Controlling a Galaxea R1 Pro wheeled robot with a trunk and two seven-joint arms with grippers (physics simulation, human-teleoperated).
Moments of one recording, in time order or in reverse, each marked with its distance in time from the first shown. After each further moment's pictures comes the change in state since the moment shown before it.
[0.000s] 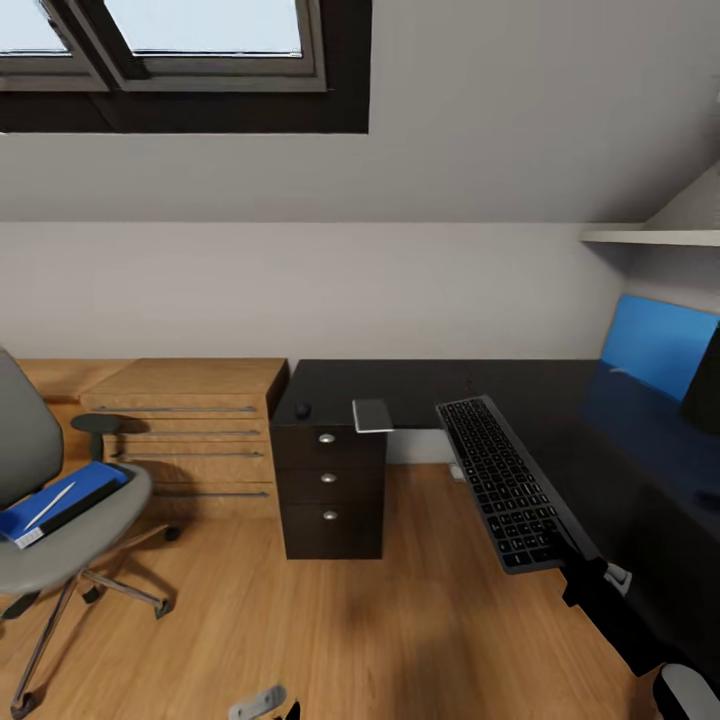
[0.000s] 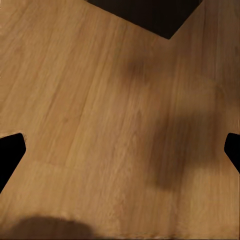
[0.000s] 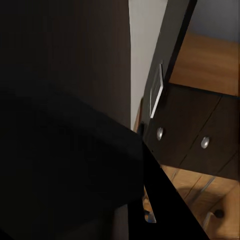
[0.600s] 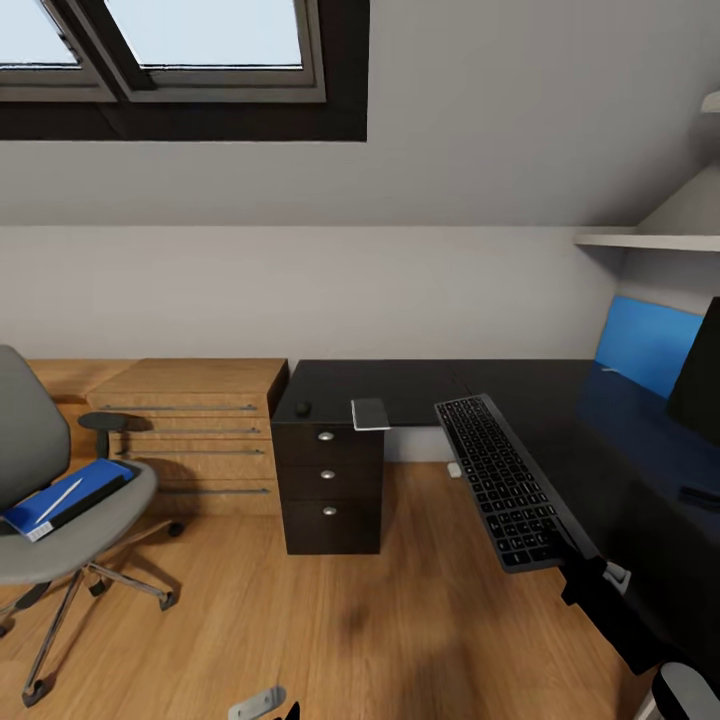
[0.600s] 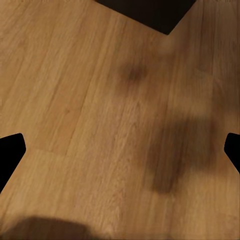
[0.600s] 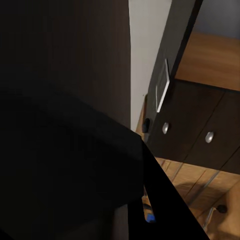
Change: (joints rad) left arm 0.000 0.000 0.001 0.002 0.002 0.000 0.000; right arm 0.000 0.000 0.004 -0.006 -0.004 0.004 0.001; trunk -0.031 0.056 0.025
